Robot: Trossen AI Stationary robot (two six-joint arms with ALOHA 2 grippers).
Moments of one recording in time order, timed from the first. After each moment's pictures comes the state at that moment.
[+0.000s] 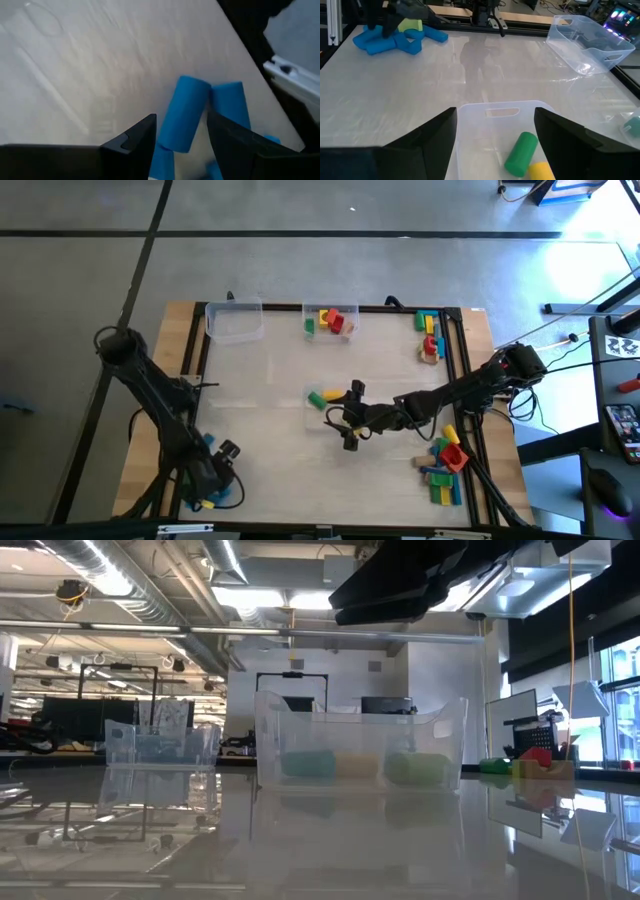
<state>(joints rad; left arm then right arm) -0.95 1.41 0.79 -0.56 0.02 -0.36 0.34 1.59 0.93 0.21 0.46 0.10</state>
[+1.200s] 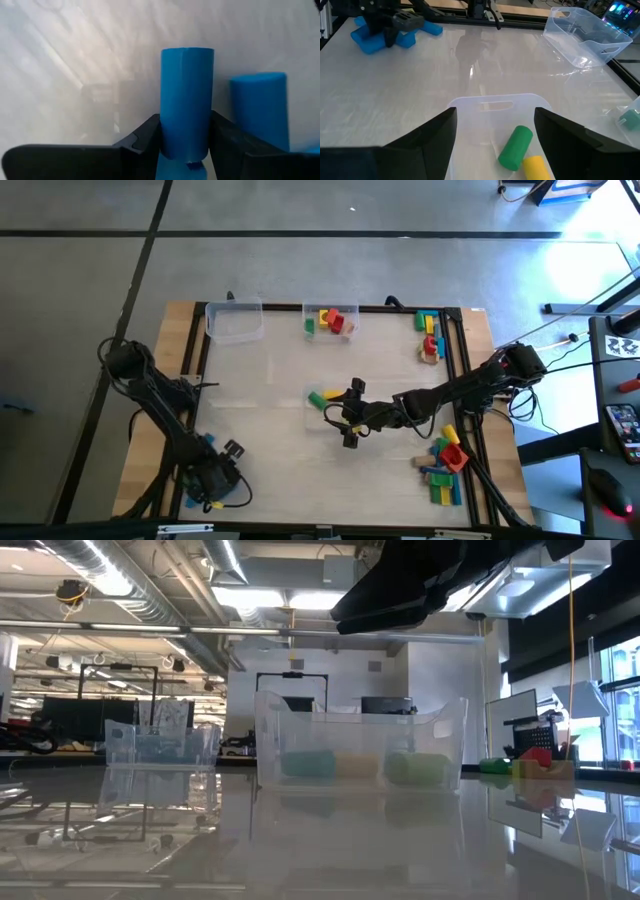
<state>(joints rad) -0.93 1.56 0.79 -0.56 -0.01 -0.34 0.33 1.59 0.93 0.18 0.45 0.10</state>
